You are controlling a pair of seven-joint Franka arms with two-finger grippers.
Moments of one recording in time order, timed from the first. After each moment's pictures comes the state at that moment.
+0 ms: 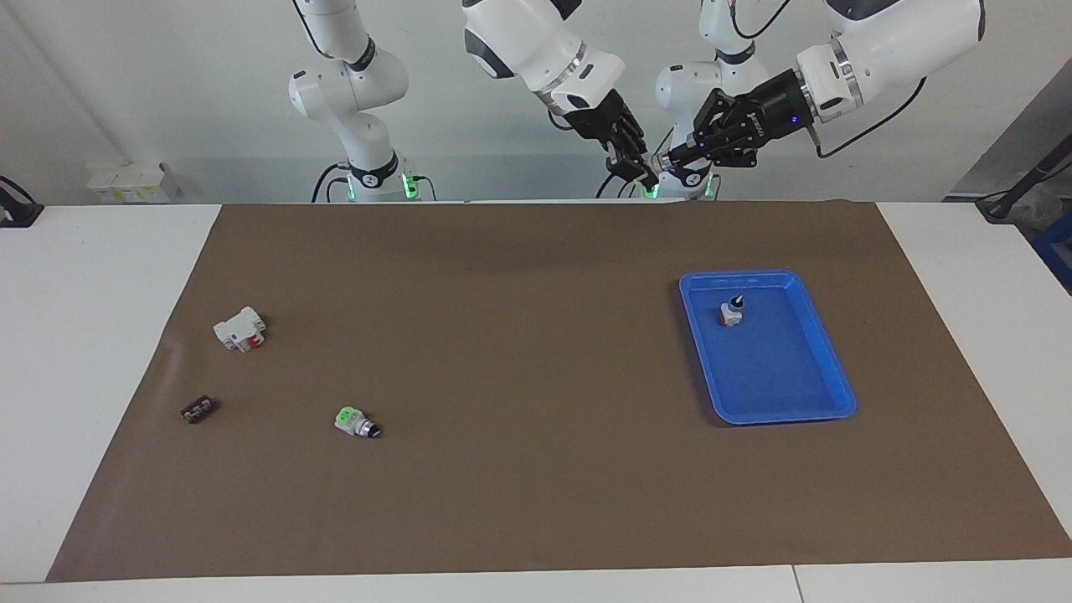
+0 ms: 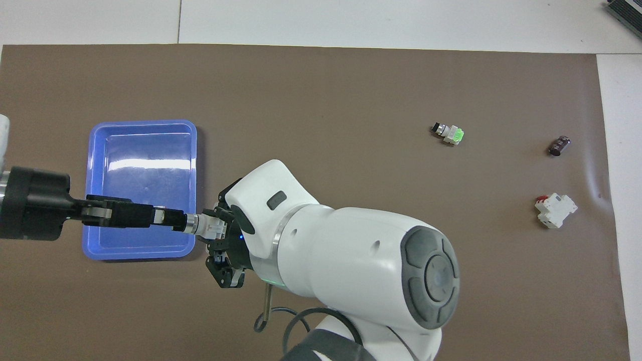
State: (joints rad) left arm -0.05 -0.25 -0.02 -1.91 -0.89 1.57 0.15; right arm 0.37 0.07 0.42 -1.72 0.54 2.38 -0.92
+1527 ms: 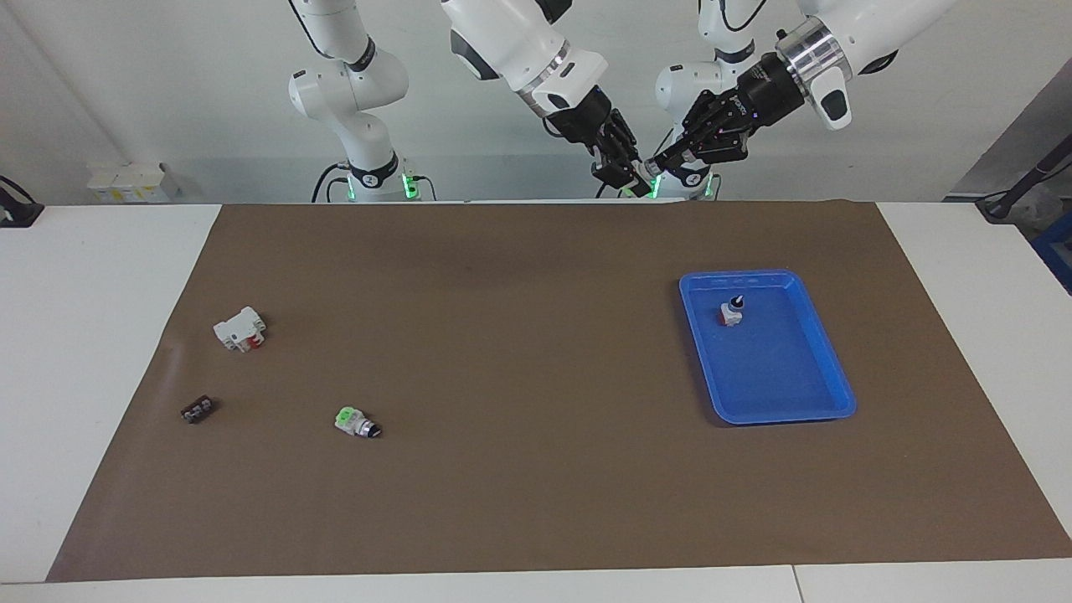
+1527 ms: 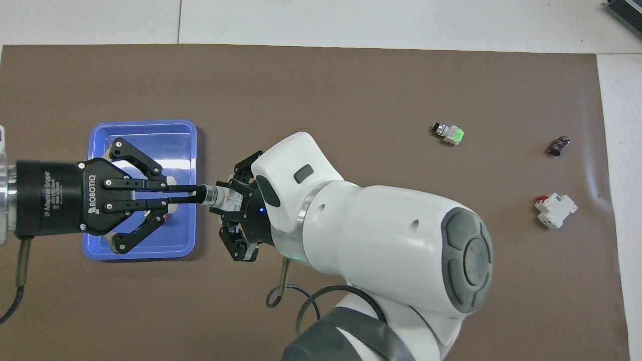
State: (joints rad) left arm -0.05 -0.29 -0.11 -1.91 -0.87 1.77 -1.62; right arm 0.35 0.08 0.39 -1.70 0.53 2.41 -0.92
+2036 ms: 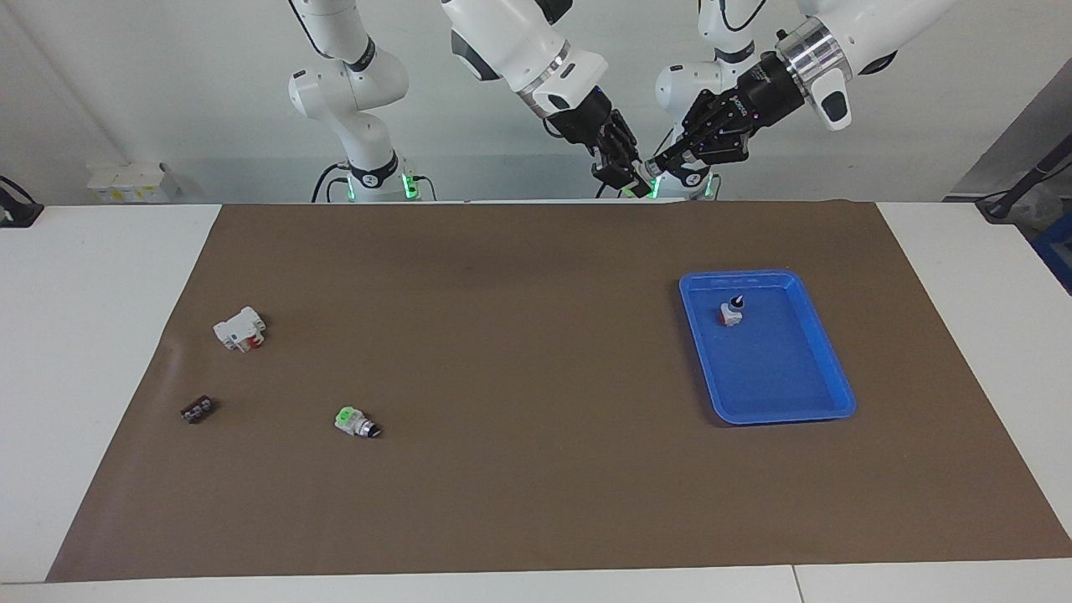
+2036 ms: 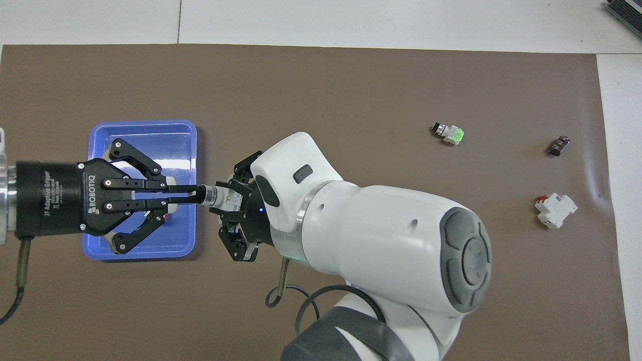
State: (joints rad) left arm -0.05 -0.29 -0.11 -1.91 -0.87 1.77 -1.63; right arm 0.35 0.08 0.39 -1.70 0.53 2.41 -0.92
